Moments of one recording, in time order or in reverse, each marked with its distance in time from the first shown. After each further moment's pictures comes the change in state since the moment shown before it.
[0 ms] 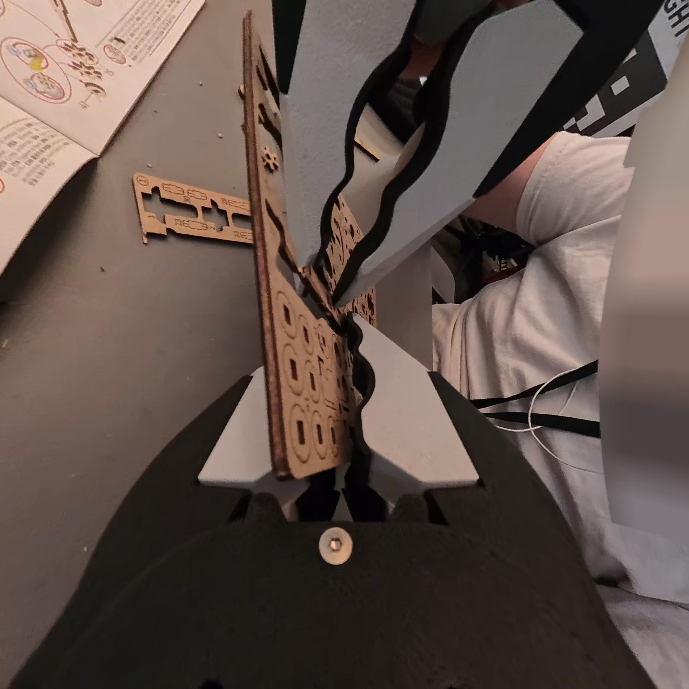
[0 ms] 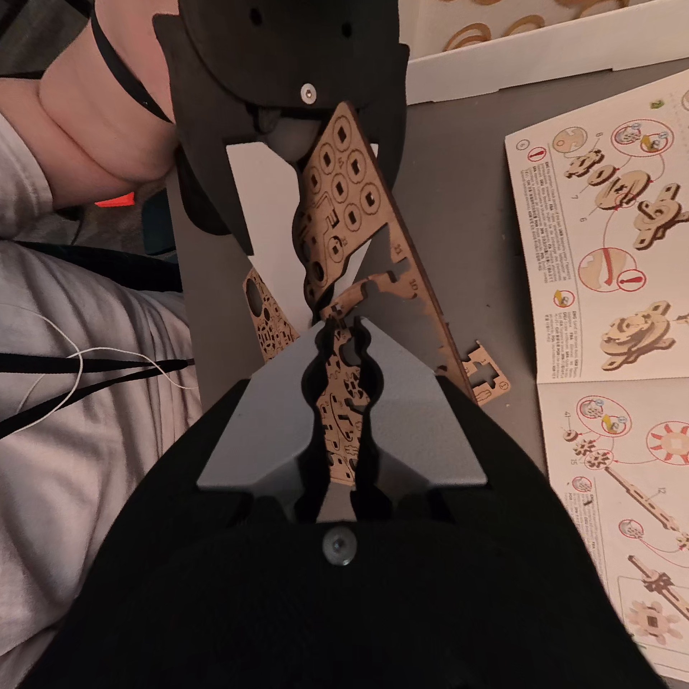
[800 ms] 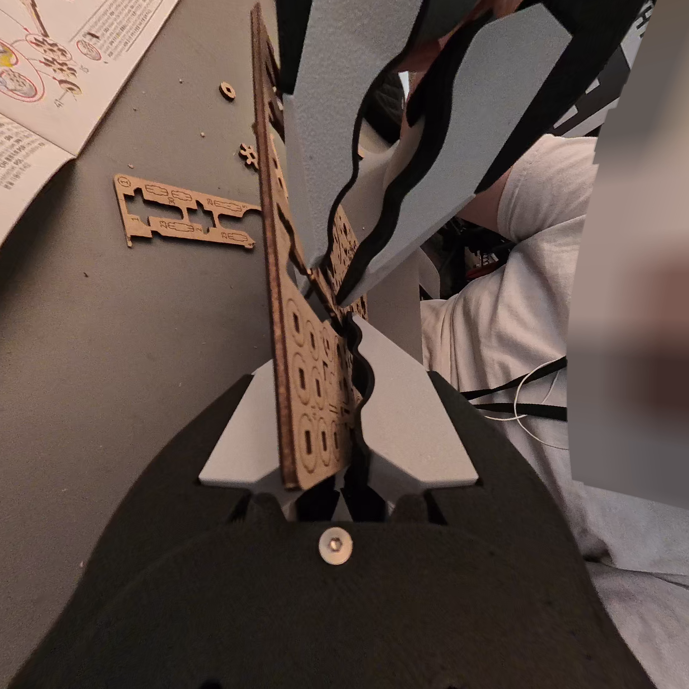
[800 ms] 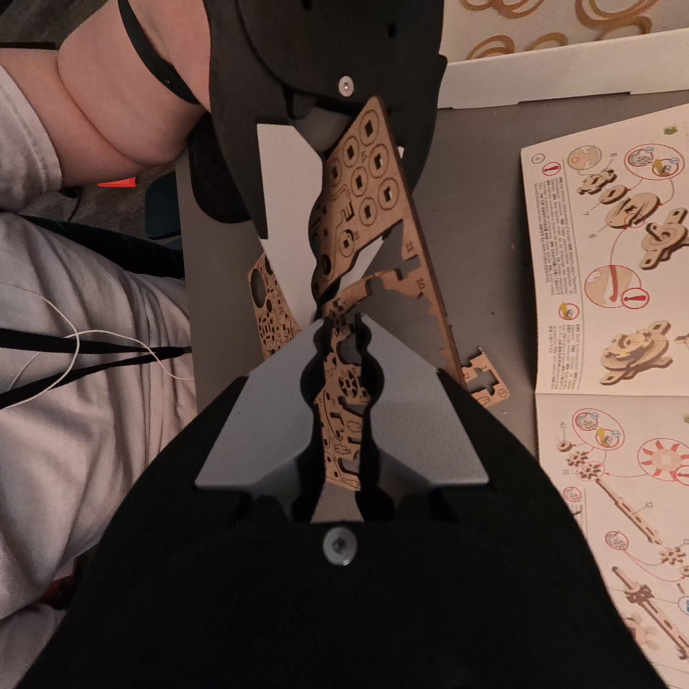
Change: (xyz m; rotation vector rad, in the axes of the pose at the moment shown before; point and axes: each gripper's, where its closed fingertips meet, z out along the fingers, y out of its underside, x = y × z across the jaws) left arm 0.004 0.000 -0.001 -0.006 0.057 0.007; right arm -0.005 0.002 -0.001 0.002 -0.019 -0.075
